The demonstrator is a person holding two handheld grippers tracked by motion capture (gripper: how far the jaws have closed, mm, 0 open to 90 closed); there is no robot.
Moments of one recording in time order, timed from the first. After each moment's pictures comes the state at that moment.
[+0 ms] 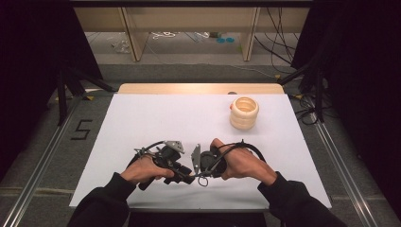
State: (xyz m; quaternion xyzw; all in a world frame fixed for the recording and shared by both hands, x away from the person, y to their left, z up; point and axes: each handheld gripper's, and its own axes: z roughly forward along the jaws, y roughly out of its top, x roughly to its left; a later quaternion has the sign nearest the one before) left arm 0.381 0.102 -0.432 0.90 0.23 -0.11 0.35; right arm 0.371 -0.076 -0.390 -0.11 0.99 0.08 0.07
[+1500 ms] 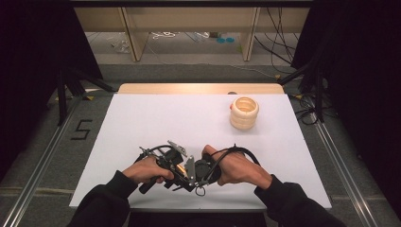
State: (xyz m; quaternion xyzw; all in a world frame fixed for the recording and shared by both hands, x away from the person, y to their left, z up) left arm 0.384 0.095 -0.446 0.89 0.23 -0.23 0.32; right arm 0.357 -0.061 -0.396 -0.21 0.97 0.09 0.08
